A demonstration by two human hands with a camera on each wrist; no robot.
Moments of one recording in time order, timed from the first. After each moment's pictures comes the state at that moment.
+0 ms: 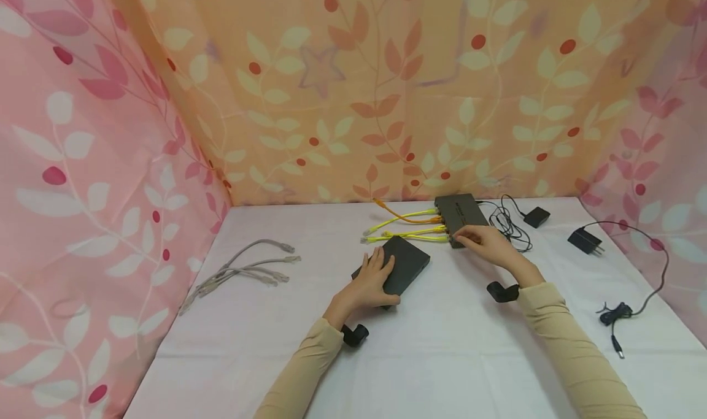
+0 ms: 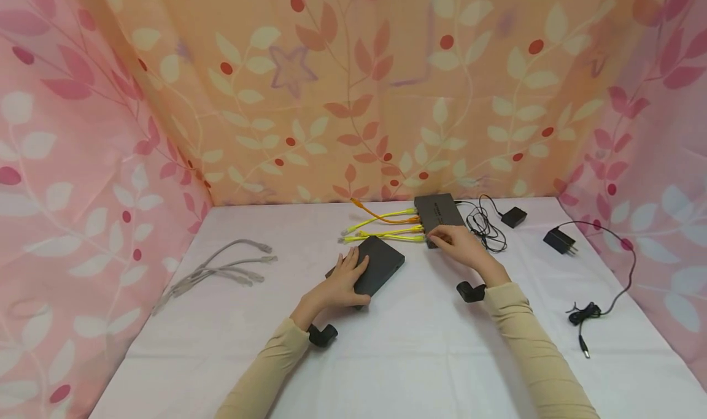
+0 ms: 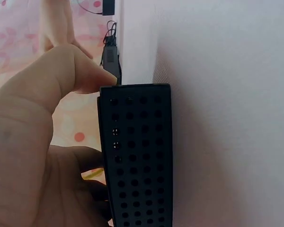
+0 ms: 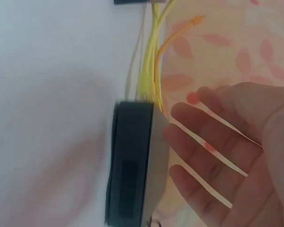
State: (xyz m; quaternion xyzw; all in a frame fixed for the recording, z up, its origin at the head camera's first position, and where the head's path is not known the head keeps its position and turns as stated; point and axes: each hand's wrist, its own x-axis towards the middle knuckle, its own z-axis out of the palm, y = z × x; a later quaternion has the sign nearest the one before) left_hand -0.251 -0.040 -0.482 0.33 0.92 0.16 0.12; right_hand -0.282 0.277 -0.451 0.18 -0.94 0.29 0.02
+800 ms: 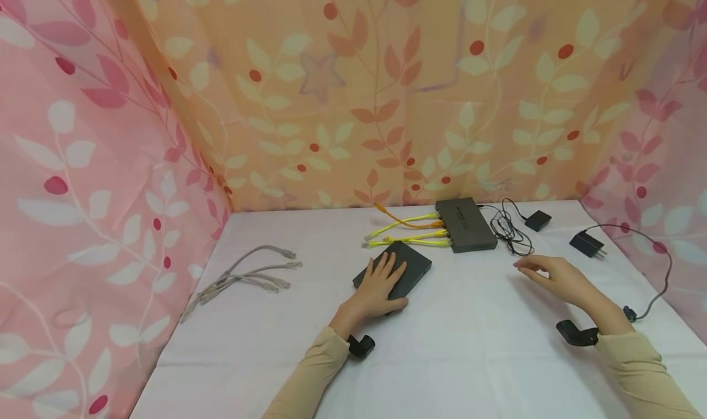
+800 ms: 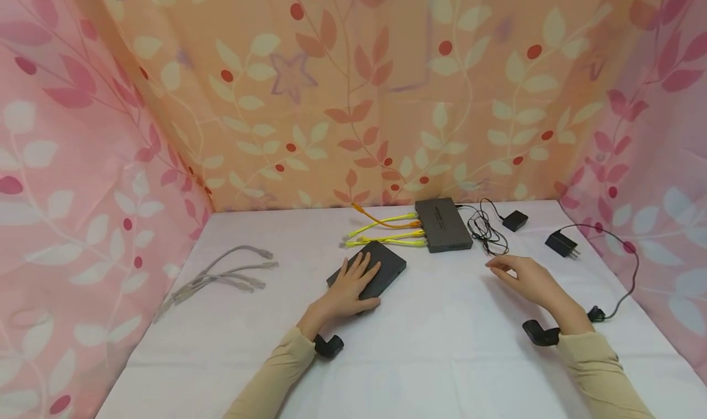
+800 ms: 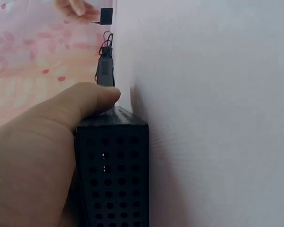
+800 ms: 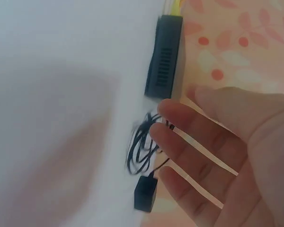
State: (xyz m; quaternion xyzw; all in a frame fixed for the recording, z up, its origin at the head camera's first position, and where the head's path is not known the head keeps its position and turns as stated) left_hand -0.250 -0.032 -0.500 0.36 0.93 0.10 0.05; right_hand -0.204 0.365 -0.447 0.16 -0.97 0.20 0.04
